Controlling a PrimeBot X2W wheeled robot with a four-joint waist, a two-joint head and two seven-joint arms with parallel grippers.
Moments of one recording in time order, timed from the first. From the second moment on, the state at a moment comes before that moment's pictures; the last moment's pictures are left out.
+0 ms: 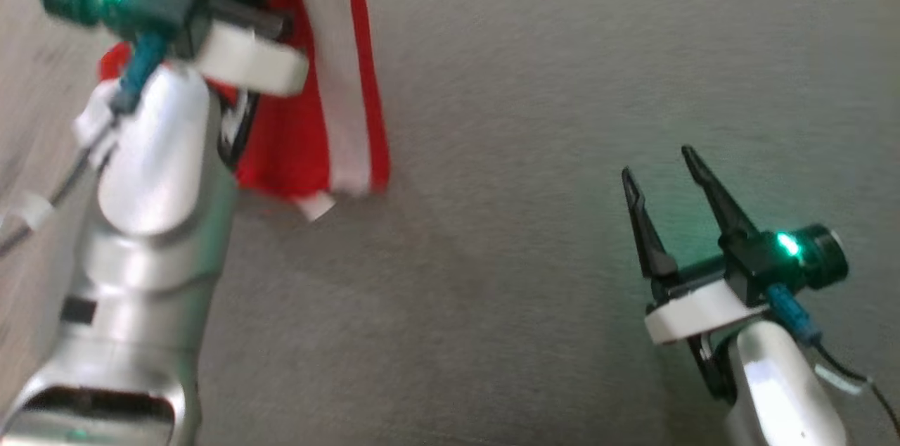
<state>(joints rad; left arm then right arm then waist) -0.87 0.10 -0.21 0.49 -0.01 -0.12 -0.25 -0.18 -0.07 0.13 0.24 -0.11 0.13 -0.26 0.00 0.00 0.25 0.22</state>
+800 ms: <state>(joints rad) -0.82 0.02 -0.43 0.70 -0.34 -0.11 -0.13 -0.05 -0.05 0.15 0.22 0.06 0.13 -0.26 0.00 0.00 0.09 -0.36</state>
